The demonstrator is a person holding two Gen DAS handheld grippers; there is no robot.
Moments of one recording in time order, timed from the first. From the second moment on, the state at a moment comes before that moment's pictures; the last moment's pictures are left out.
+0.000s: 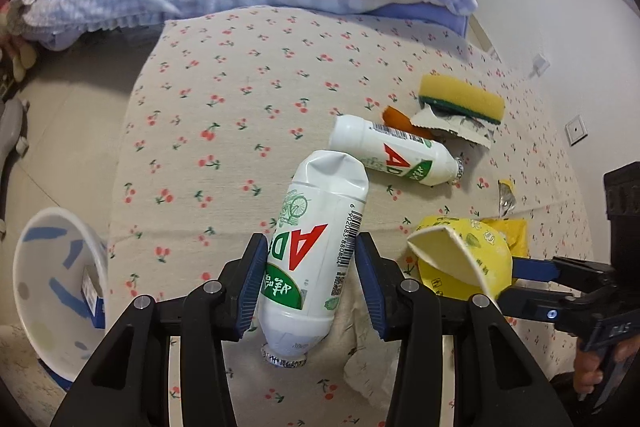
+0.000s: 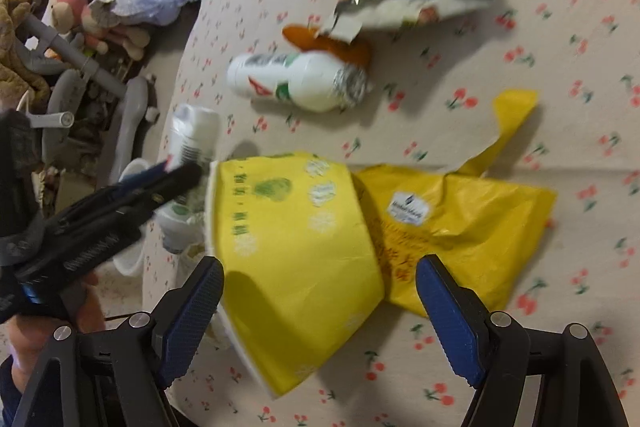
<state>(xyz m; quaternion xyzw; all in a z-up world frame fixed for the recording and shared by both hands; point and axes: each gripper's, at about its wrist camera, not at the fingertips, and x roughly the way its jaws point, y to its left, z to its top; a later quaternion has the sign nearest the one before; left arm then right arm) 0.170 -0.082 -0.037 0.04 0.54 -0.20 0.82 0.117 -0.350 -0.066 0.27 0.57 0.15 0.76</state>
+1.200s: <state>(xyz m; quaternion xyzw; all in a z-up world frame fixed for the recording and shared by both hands) 0.159 0.071 -0.006 -0.10 0.52 -0.12 0.84 0.135 -0.279 -0.011 0.22 0.51 0.16 0.81</state>
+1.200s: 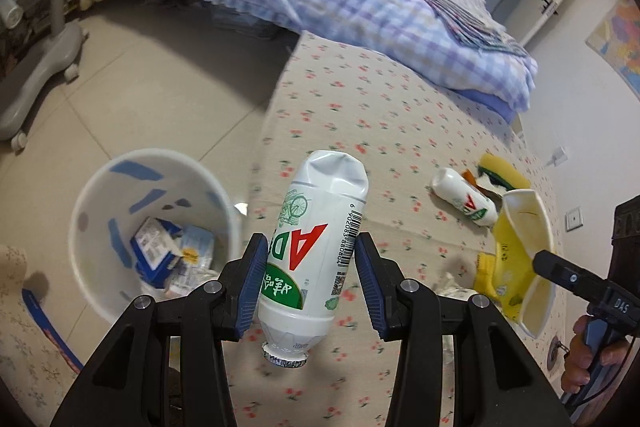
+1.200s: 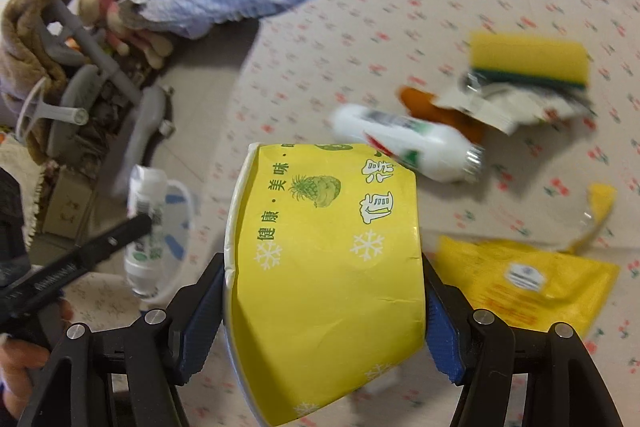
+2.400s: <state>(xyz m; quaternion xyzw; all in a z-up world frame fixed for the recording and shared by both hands) 0.133 0.251 -0.034 -0.10 0.53 0.05 0.84 0.199 -0.073 -0.038 0.22 0.52 0.27 0.78</state>
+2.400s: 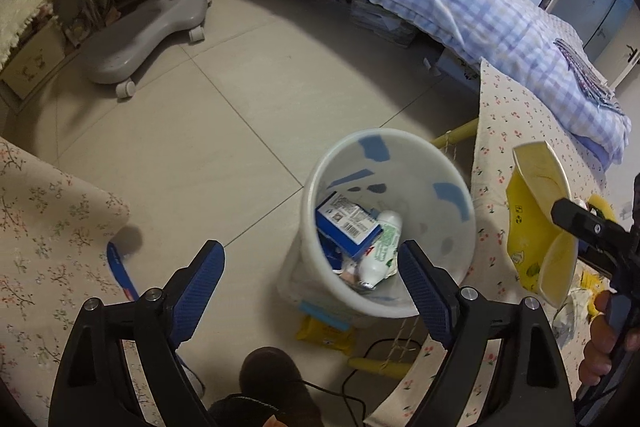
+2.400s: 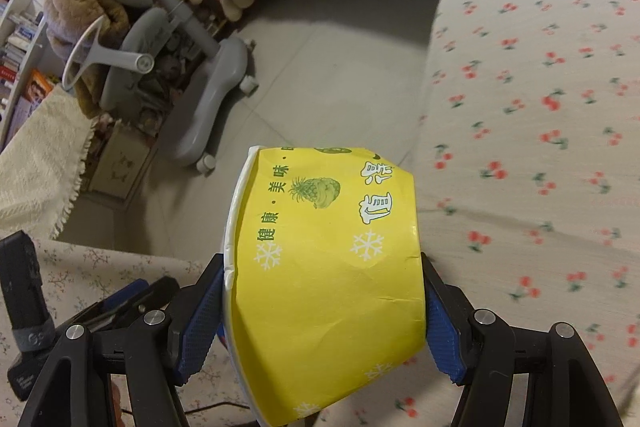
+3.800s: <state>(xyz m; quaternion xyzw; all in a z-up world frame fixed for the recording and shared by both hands) 0.108 0.057 -0.019 0.00 0.56 -0.12 0.82 0.124 -0.262 0.002 0.14 0.51 0.11 0.84</state>
